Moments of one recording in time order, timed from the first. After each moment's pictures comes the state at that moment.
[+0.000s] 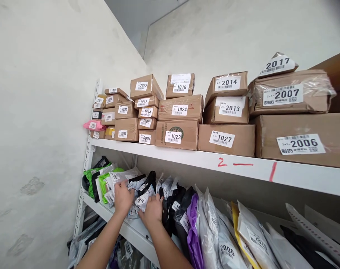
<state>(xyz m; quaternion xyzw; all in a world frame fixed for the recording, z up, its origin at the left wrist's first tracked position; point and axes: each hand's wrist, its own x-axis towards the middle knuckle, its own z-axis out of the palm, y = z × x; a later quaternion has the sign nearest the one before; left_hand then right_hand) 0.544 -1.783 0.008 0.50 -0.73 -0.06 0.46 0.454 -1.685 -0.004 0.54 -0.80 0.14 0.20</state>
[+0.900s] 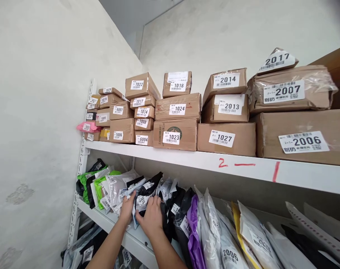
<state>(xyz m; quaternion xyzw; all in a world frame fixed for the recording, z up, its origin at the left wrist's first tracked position) 0.498 -1.814 -0.039 0.26 -0.65 -0.42 0.58 0.449 -1.688 -0.014 0.53 -0.77 0.29 0.19</state>
